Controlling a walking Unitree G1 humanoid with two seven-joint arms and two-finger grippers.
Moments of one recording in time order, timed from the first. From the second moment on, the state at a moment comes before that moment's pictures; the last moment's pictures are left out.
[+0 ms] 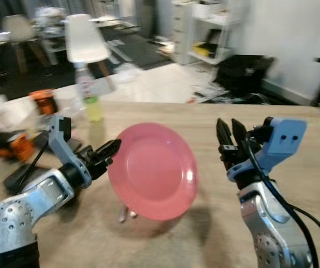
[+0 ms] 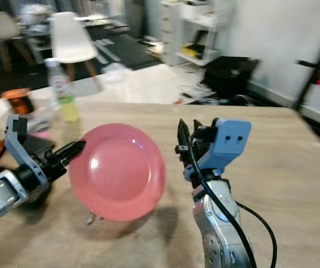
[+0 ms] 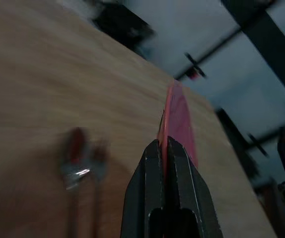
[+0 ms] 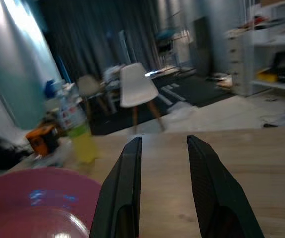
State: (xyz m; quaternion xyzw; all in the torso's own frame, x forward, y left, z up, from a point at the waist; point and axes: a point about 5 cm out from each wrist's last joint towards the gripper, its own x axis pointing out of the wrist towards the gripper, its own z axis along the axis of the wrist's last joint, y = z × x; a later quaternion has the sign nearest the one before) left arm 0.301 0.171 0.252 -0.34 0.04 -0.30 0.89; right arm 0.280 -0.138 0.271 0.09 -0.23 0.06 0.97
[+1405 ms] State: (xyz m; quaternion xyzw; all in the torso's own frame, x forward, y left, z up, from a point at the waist) left arm 0.311 0.202 0.241 -0.35 0.08 -0.36 0.86; right arm 0.277 -0.134 0.300 0.01 -0.23 0.24 0.94
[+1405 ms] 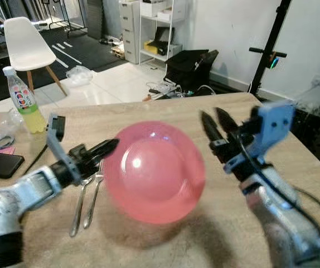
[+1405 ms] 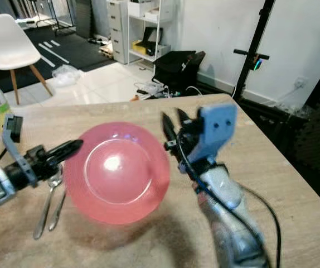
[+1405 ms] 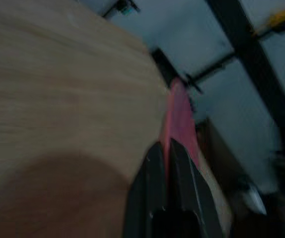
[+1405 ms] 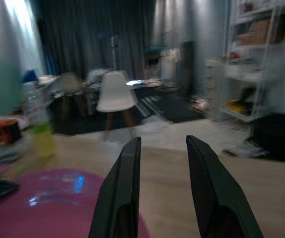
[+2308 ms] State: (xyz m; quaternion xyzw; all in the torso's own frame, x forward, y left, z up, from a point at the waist) left arm 0.382 0.171 0.233 -0.36 0.06 -0.34 0.86; right arm 0.255 -0.172 0.285 -0.09 -0.03 0.43 0.90
